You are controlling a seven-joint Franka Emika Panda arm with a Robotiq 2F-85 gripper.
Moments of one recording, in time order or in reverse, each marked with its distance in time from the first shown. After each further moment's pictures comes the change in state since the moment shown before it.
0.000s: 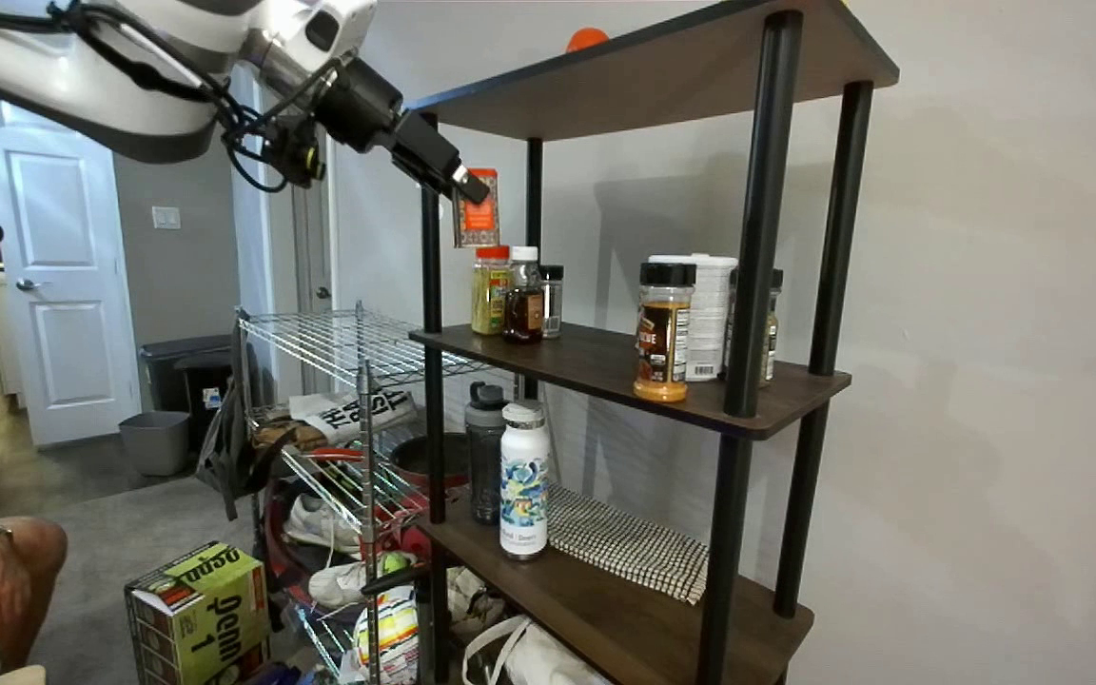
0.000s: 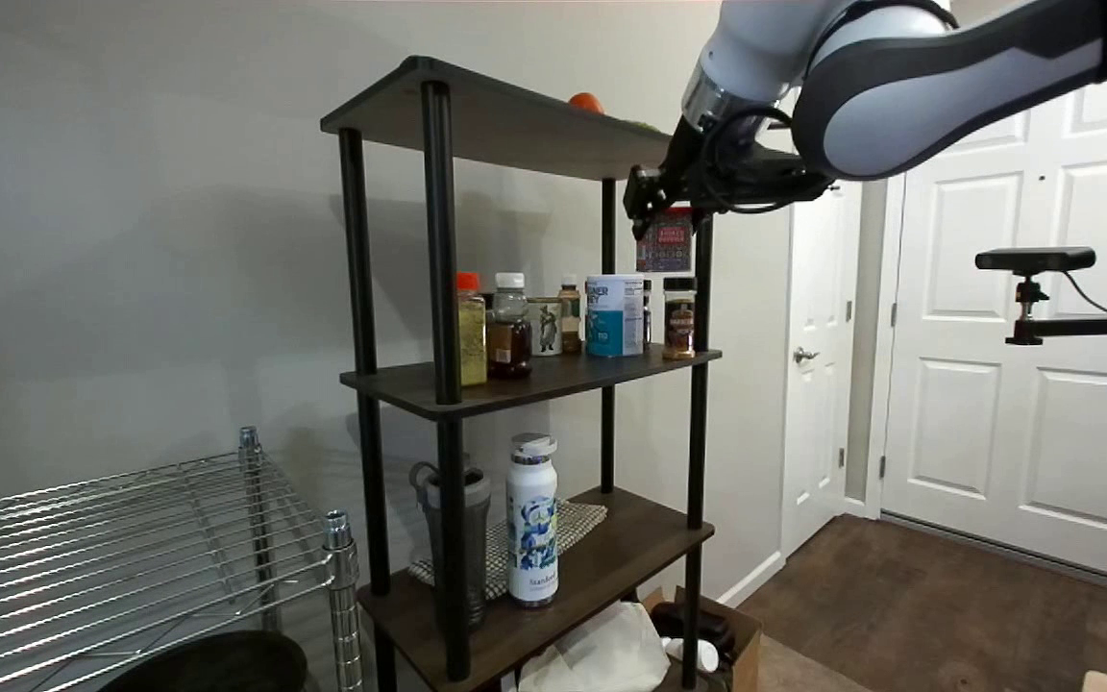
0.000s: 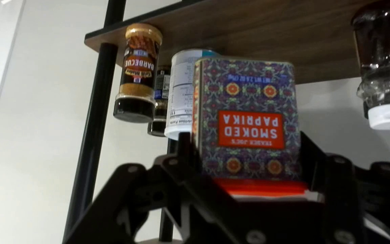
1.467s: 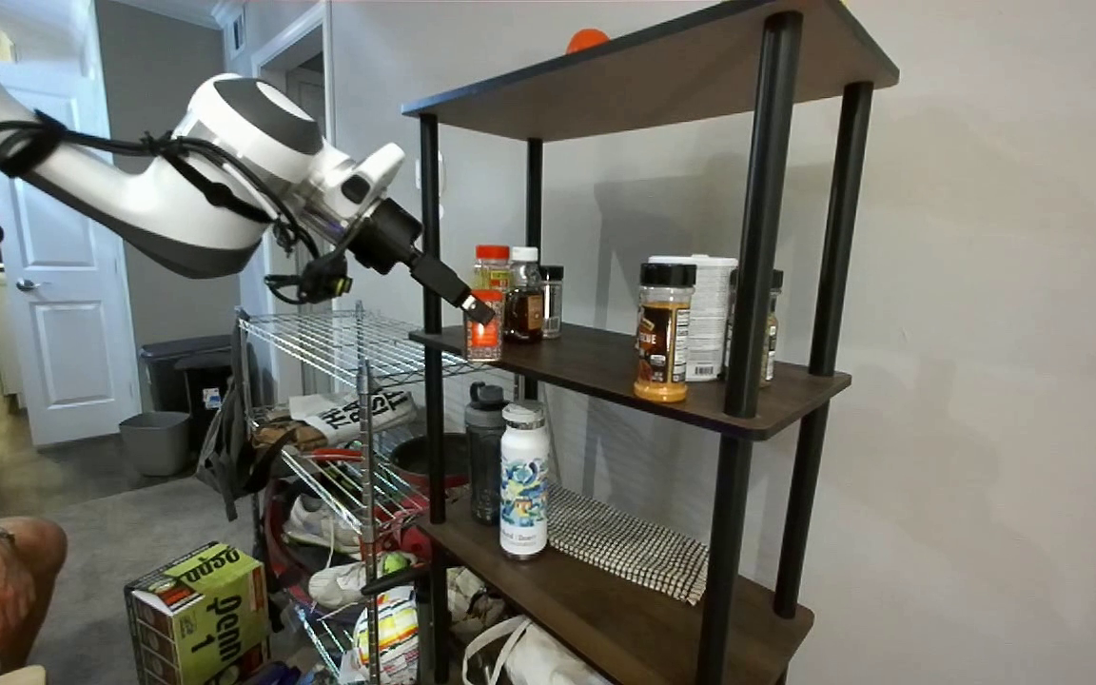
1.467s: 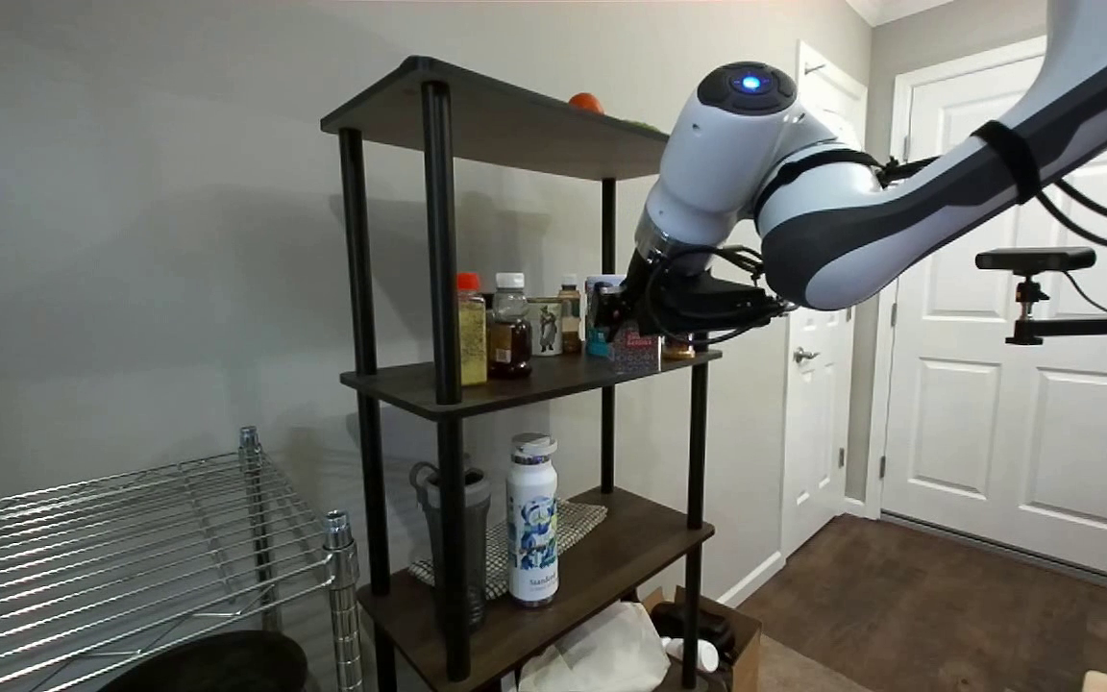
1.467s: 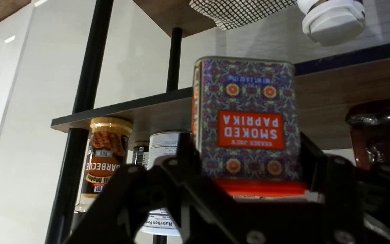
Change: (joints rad) arm 0.053 0.194 -0.011 -0.088 -0.273 0.093 0.404
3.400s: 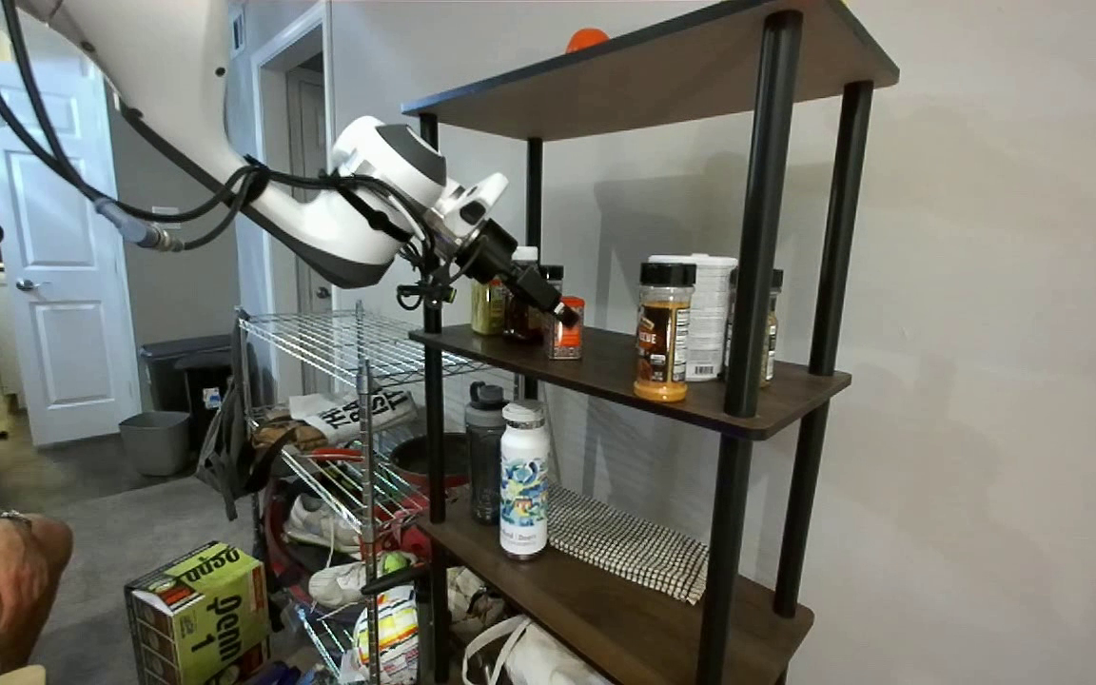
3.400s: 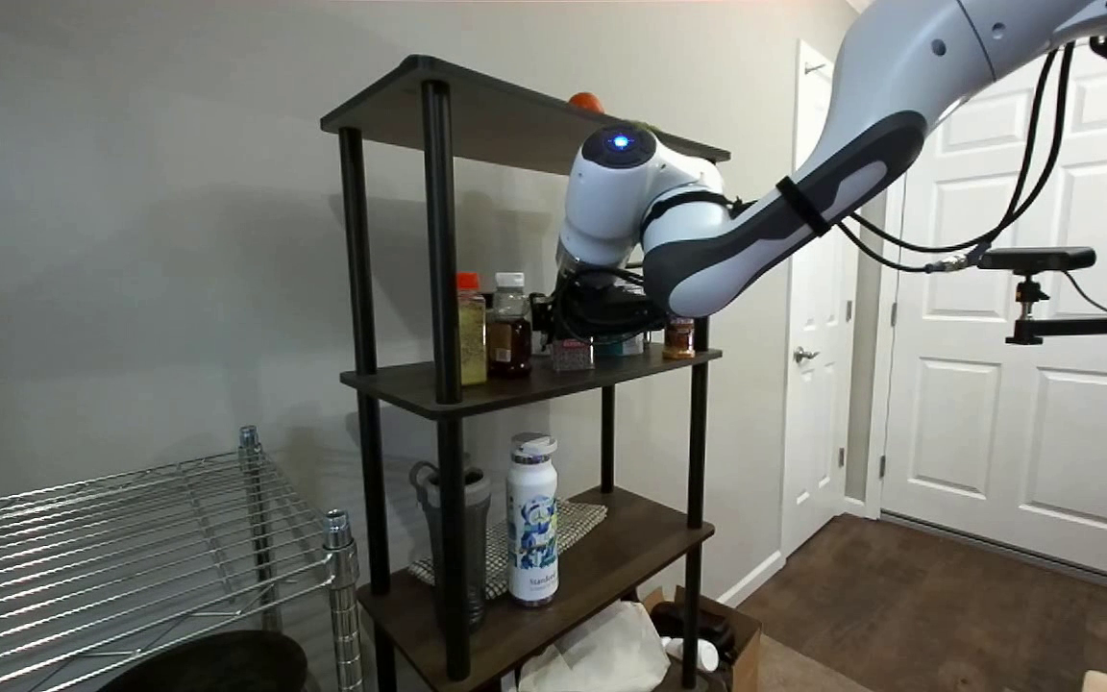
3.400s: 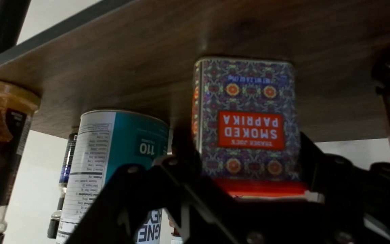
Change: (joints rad) arm -0.097 0.414 0.053 0.408 -0.067 -0.001 0.000
